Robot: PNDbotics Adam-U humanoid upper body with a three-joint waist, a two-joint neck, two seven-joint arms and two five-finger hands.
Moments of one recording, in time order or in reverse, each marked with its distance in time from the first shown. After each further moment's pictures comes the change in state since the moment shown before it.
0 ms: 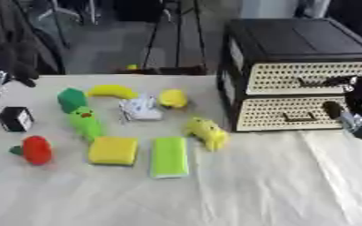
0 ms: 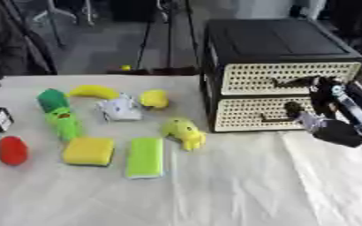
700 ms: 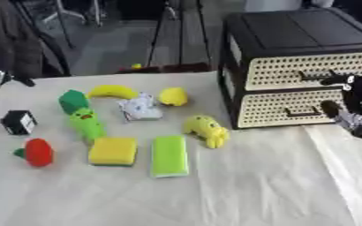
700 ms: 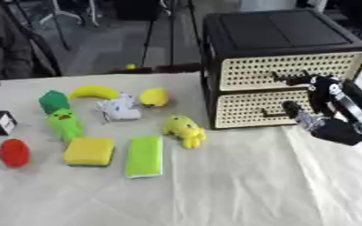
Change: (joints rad) left arm -0.001 -0.004 0.000 -0.005 0.000 0.001 0.002; right arm -0.023 -0.012 0.017 0.007 0.011 0.000 0.027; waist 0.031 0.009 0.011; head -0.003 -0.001
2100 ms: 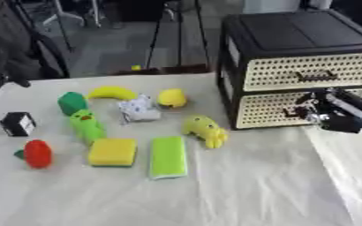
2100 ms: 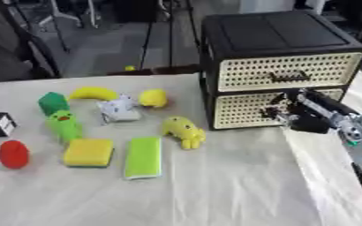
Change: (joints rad) left arm -0.004 -0.005 -0.001 -0.005 0.004 -0.001 -0.006; right arm -0.264 -0.021 0.100 0.570 0.184 -0.067 0.069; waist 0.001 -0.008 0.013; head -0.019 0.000
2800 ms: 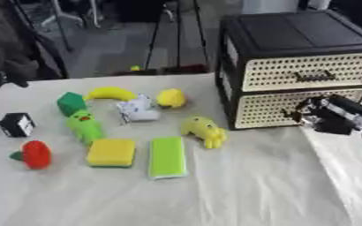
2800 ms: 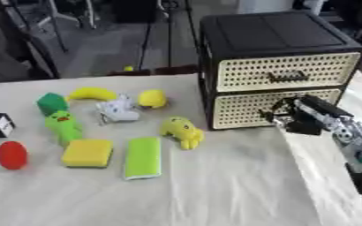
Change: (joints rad) left arm -0.002 0.000 0.000 0.000 0.002 0.001 -0.001; right arm -0.045 0.012 0.006 0.123 0.149 0.013 -0.037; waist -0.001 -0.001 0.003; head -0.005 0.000
